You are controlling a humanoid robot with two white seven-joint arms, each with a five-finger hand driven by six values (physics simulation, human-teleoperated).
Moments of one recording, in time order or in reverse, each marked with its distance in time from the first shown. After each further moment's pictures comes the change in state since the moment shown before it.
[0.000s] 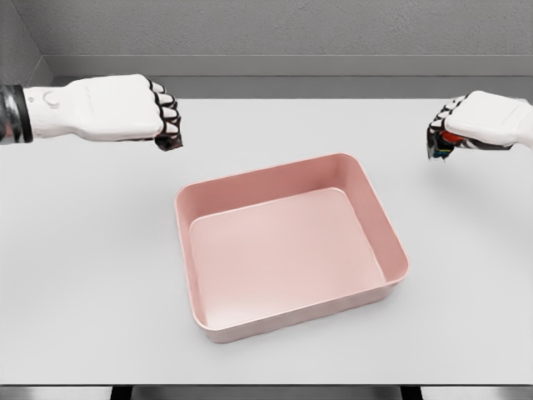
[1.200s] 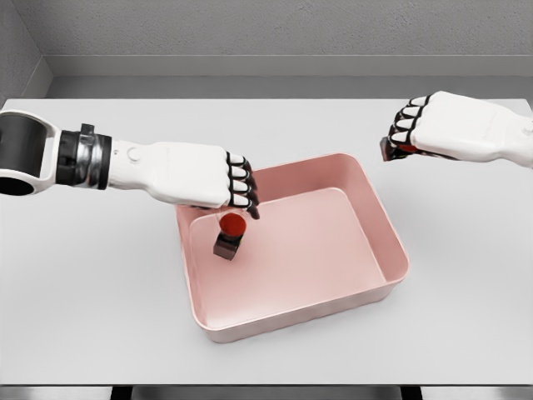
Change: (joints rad) left arm -0.123 -0.111 -0.286 -0.080 0.112 0.001 -0.002; right arm 0.123 -0.080 -0.124 -0.399 -0.101 0.000 -0.007
